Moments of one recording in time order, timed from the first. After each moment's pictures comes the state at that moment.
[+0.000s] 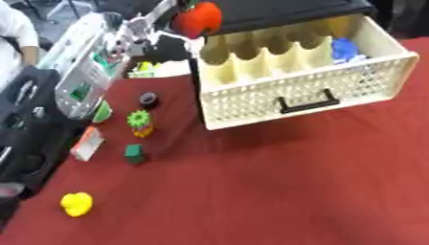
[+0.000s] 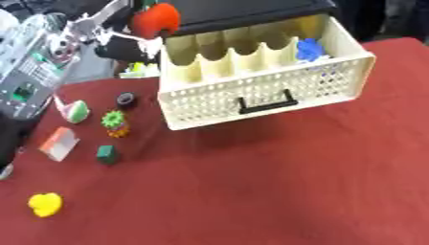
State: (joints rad) left arm -1.24 0.34 -0.37 -1.27 -0.77 0.11 -0.26; right arm -0.57 -0.63 -0.03 -1.99 0.08 -0.06 -0.59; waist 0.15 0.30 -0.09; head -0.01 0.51
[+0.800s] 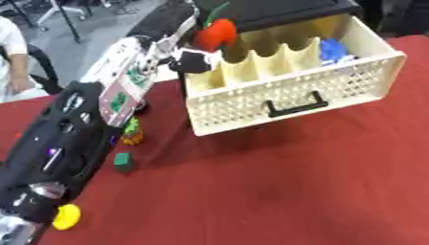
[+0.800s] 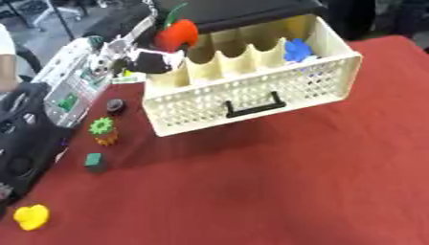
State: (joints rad) left arm -1.28 0.28 -0.32 -1.11 -0.83 0.05 -0.16; right arm -0.60 -0.61 -0.02 -1.99 0.07 -0.05 -0.57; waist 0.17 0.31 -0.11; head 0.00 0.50
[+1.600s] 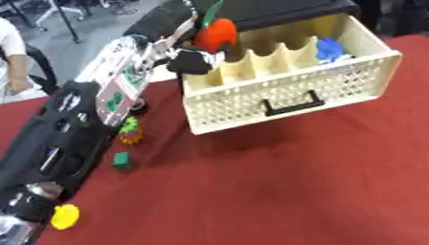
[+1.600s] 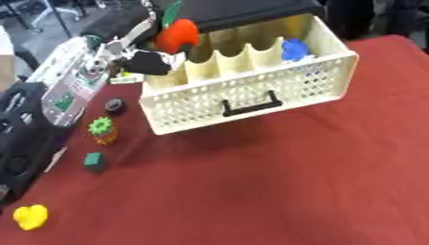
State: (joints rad) left arm -1.28 0.29 -0.32 -1.12 -0.86 0.00 -0.22; right arm -0.58 -0.61 -0.03 -1.99 0.07 -0.05 -0.58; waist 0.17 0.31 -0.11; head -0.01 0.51
